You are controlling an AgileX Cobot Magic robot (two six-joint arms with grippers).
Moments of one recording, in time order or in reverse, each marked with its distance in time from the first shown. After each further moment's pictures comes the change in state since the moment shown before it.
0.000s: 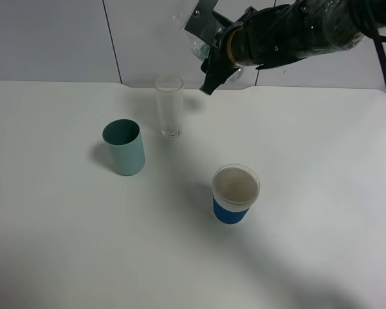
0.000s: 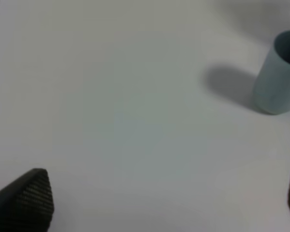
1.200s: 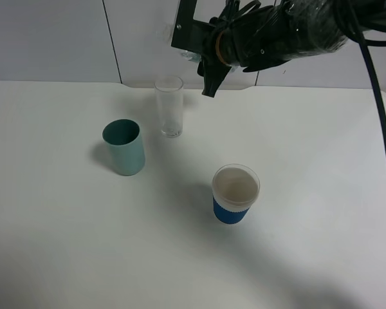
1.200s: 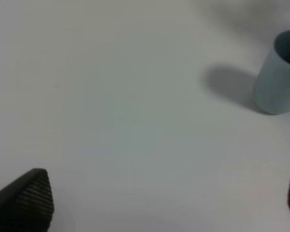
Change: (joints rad) left arm 0.000 0.000 0.000 0.000 0.000 0.000; right arm 0.046 0.019 -0.033 -0.027 0.070 -0.270
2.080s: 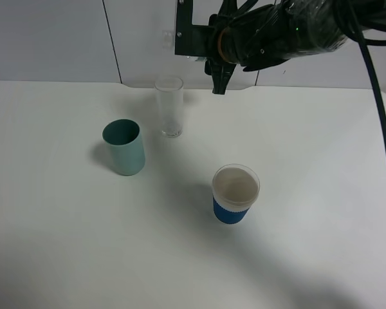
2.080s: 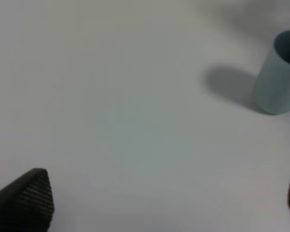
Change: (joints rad) left arm 0.000 0.000 0.000 0.000 0.000 0.000; right arm 0.000 0.000 -0.005 -0.023 0.059 -0.144
